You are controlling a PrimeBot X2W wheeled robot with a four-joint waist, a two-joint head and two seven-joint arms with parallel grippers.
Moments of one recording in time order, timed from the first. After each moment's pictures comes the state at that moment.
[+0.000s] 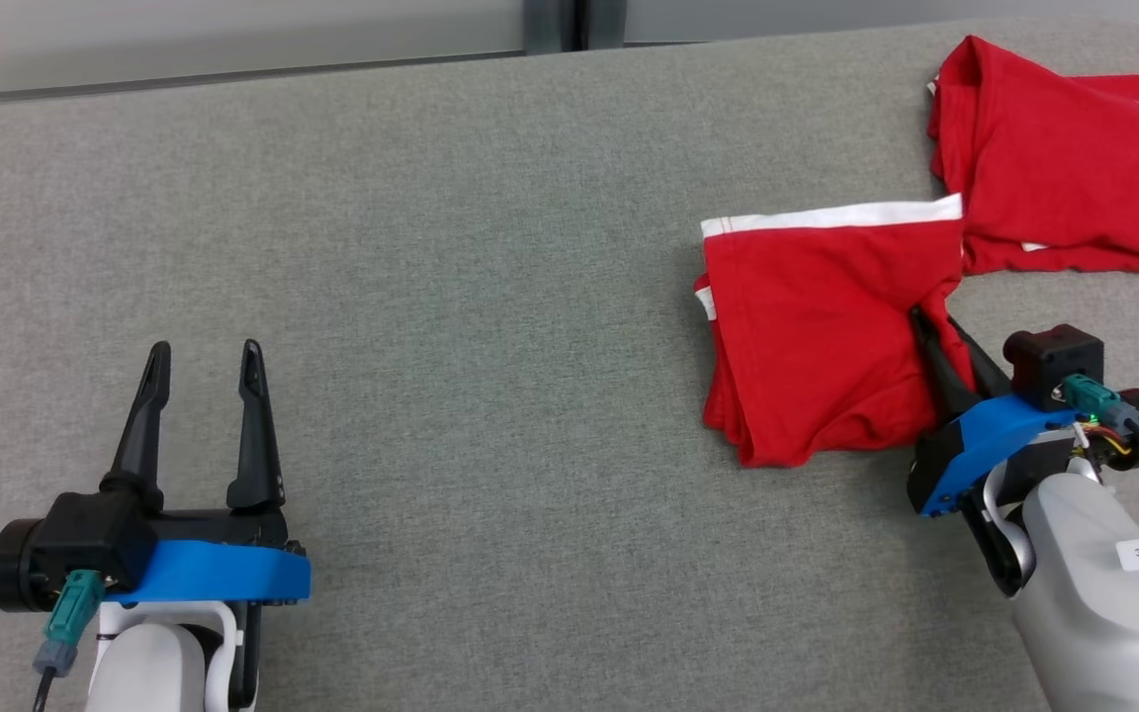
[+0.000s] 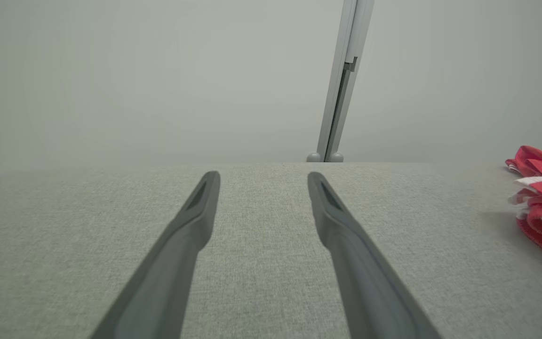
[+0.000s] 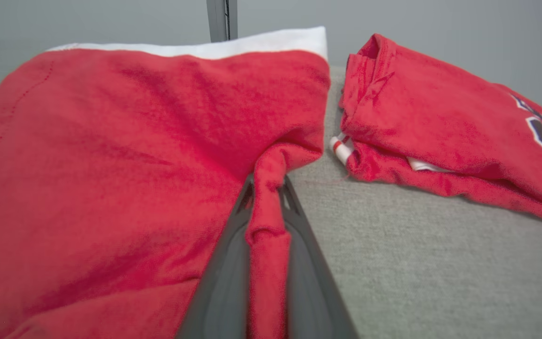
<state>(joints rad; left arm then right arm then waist) -0.17 0.08 0.03 0.16 -0.12 -0.12 -0.26 -0.58 -0.19 0.14 0.79 0.15 0.13 -0.24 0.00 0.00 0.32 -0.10</state>
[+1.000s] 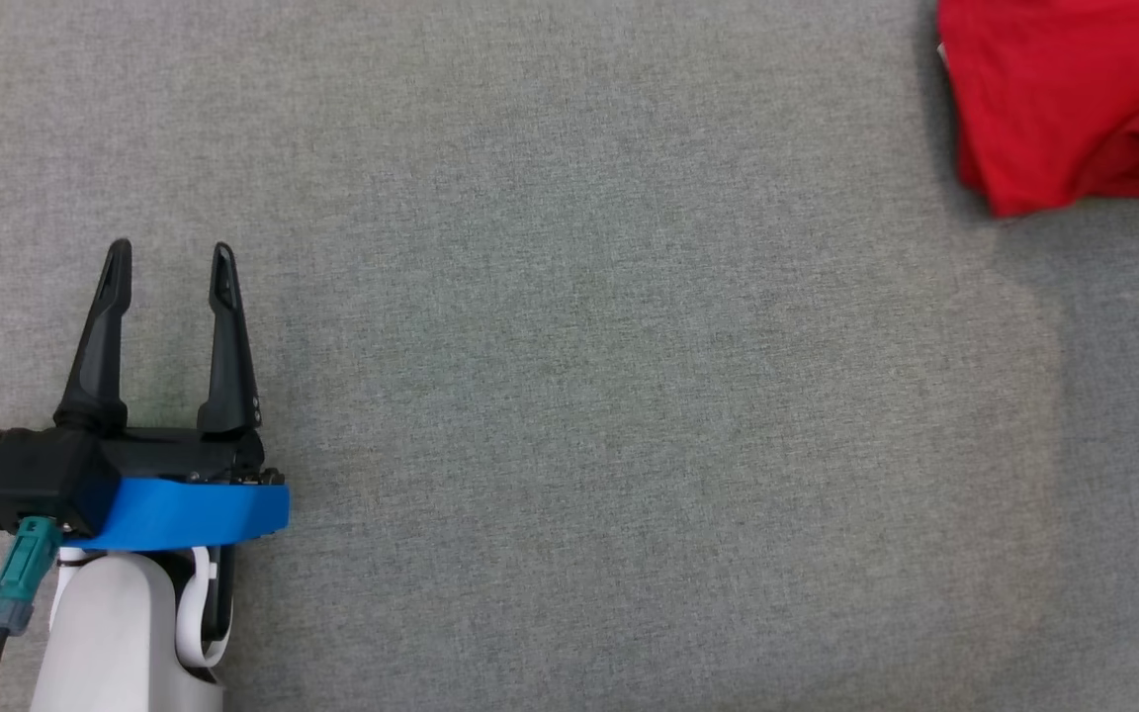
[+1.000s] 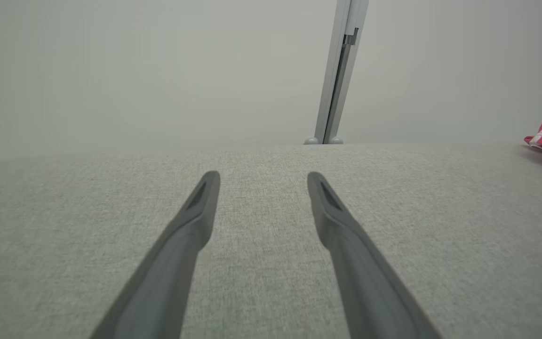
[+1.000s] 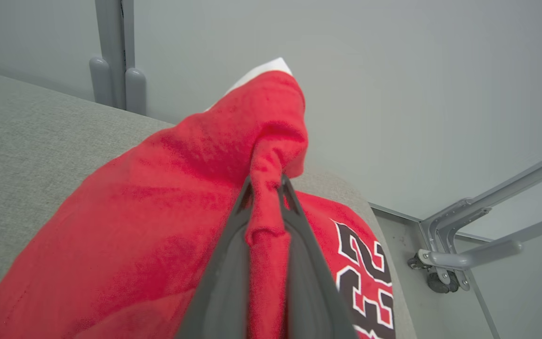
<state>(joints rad) -0.26 0.12 0.01 0.09 -0.12 -0.13 -0.26 -0.89 -0.52 0.12 0.61 0.19 0.13 0.02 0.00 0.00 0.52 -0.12</state>
